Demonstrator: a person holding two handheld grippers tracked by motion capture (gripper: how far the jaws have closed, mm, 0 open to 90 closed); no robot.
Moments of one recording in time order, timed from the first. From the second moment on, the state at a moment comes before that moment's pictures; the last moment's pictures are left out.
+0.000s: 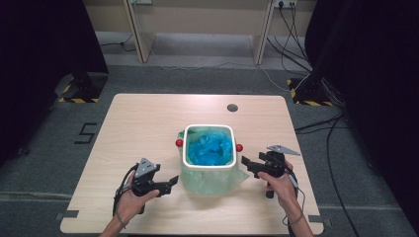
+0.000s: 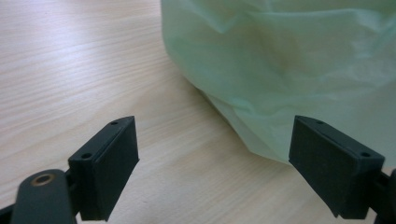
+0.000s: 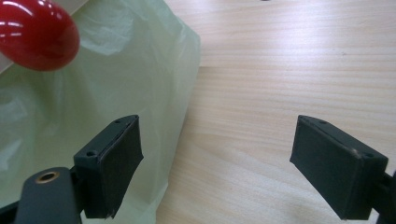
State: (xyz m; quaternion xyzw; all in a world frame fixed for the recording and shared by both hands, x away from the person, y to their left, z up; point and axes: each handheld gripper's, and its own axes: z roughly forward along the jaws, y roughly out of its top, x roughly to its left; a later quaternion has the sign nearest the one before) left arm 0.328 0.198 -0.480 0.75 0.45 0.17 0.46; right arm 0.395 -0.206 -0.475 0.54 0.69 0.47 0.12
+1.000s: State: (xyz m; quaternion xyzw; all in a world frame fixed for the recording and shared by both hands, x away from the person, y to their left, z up) left arm 0.318 0.151 -0.428 0.76 0.36 0.20 0.50; right arm 0.433 -0.186 -0.400 0.49 0.70 0.50 0.14
